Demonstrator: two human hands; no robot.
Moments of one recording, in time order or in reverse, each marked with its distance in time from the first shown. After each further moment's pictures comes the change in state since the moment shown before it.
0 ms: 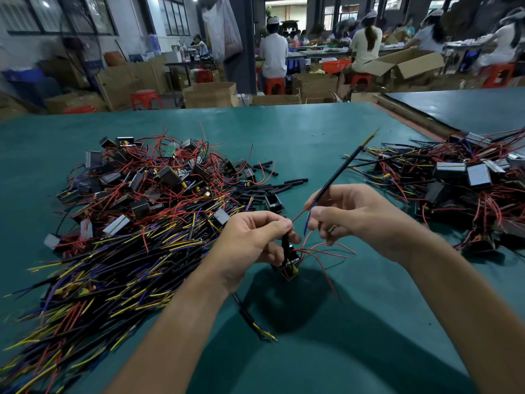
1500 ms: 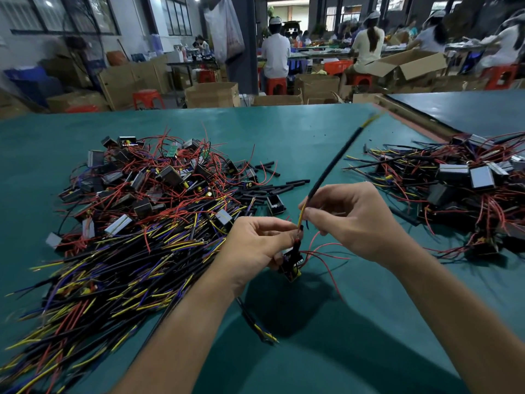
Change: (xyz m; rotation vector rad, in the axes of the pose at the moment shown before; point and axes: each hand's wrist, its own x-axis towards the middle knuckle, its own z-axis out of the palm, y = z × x) left_hand 0.002 -0.007 0.005 0.090 0.065 0.025; right_hand 0.004 0.005 0.016 -0.197 0.194 -0.322
